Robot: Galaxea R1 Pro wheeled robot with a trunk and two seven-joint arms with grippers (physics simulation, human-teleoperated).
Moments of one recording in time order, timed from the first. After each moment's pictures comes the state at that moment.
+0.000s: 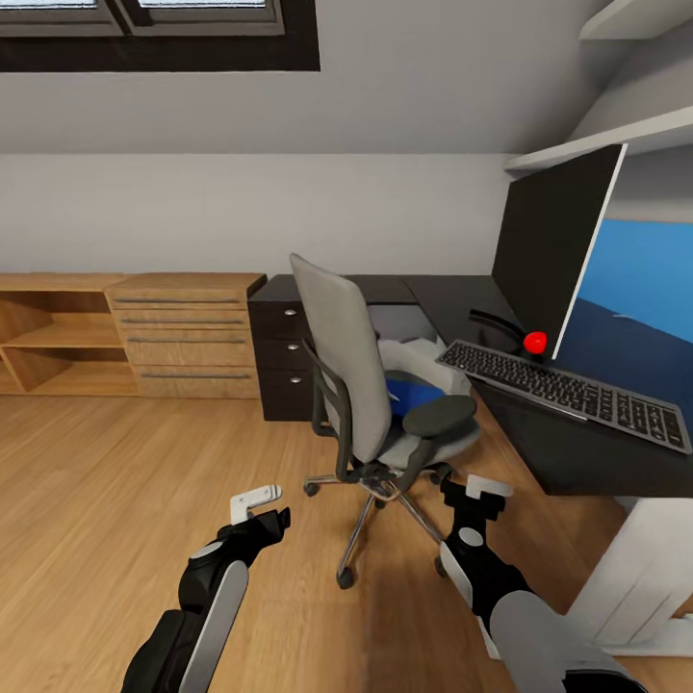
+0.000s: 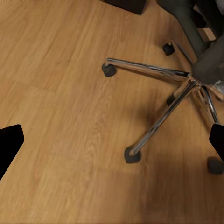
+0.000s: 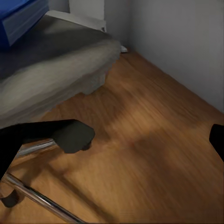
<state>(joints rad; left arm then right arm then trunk) -0.26 -0.13 -0.14 -1.49 0.39 0.65 0.44 -0.70 0.08 -0.04 -0.42 0.02 -0.31 -0.48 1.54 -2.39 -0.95</state>
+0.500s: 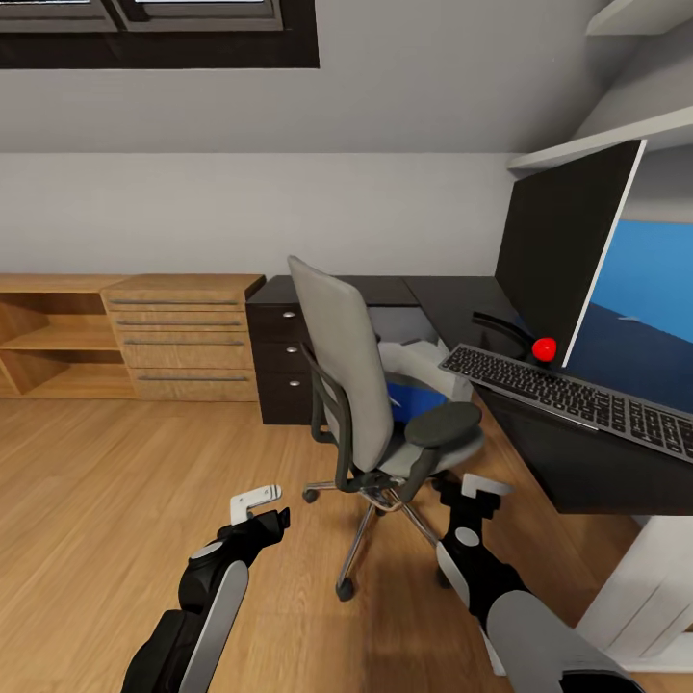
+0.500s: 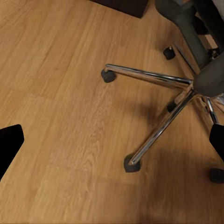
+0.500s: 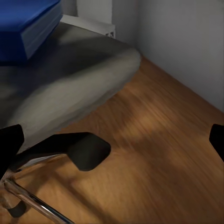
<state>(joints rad) -0.26 -0.13 -0.14 -1.48 0.39 0.65 0.44 -0.70 0.09 -0.03 -0.42 0.03 -0.32 -0.47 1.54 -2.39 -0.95</state>
